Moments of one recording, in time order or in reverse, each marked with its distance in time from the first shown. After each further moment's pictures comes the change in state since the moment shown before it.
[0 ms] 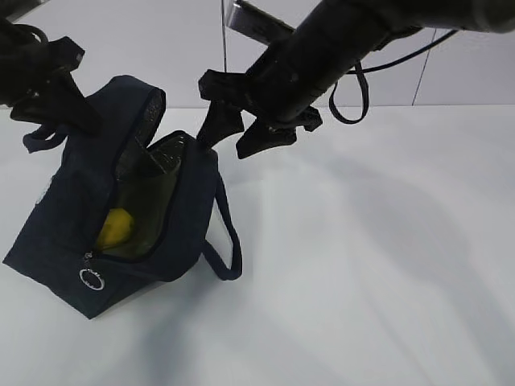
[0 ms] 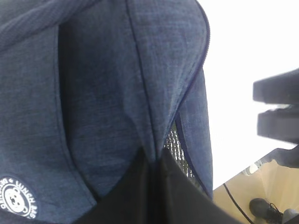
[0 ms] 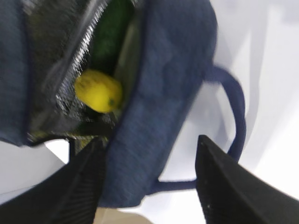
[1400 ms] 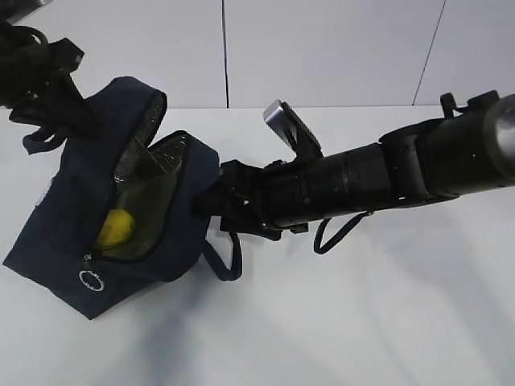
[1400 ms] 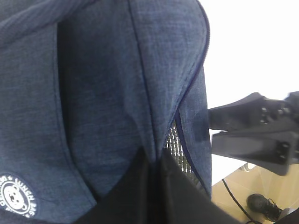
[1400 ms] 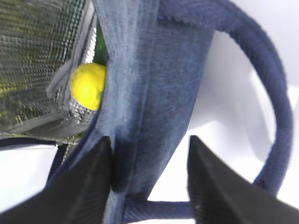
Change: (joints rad) left arm 0.000 0.000 0.000 0.000 0.018 0.001; right arm 0.000 -0.053 0.651 1.193 -0.271 -1.021
